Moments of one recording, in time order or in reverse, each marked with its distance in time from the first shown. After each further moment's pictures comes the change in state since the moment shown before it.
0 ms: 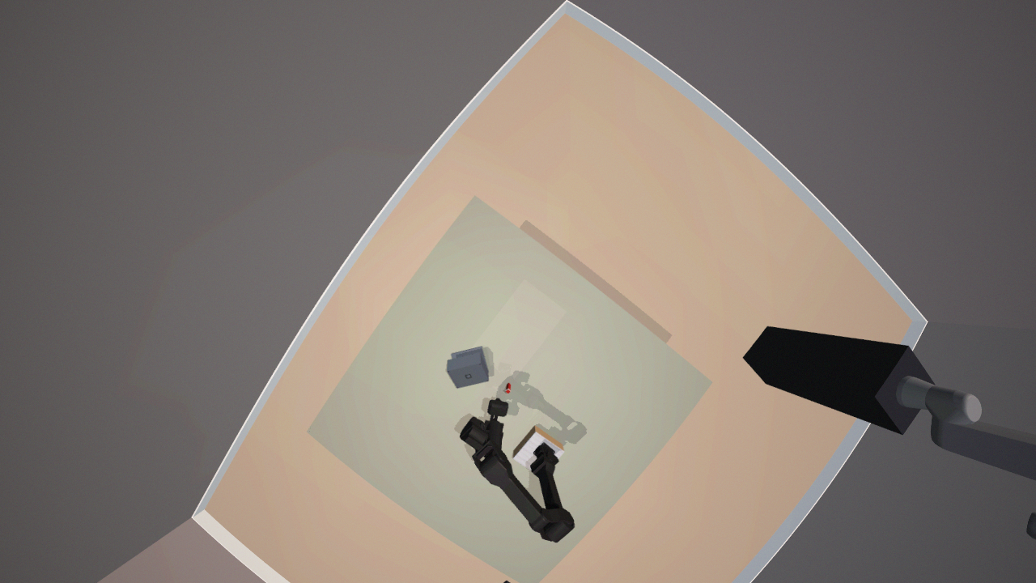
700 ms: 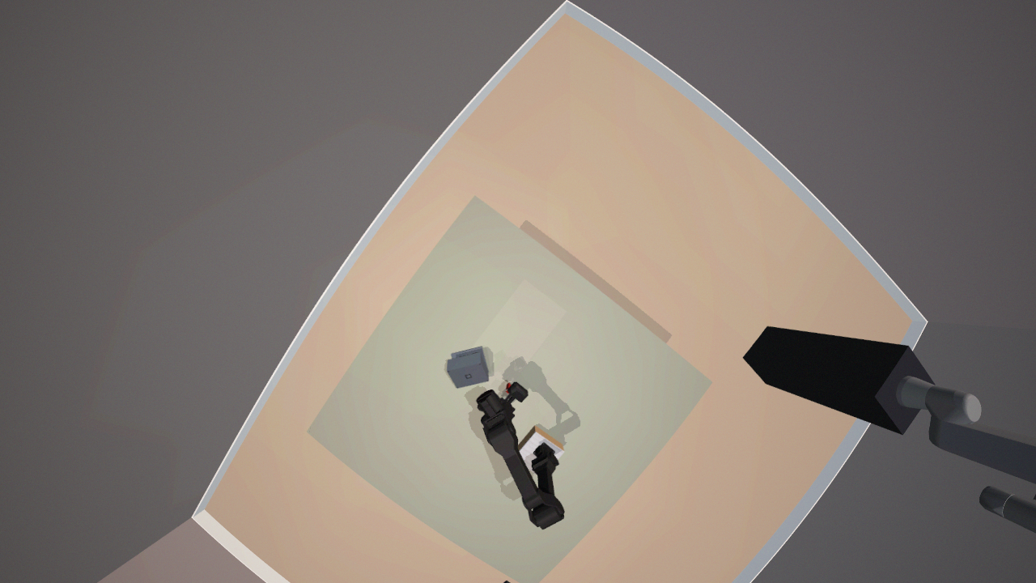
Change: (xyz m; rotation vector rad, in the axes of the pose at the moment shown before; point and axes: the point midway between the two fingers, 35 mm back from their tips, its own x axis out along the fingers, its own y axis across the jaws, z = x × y) arm 0.041 -0.037 -0.028 0.494 0.124 0.175
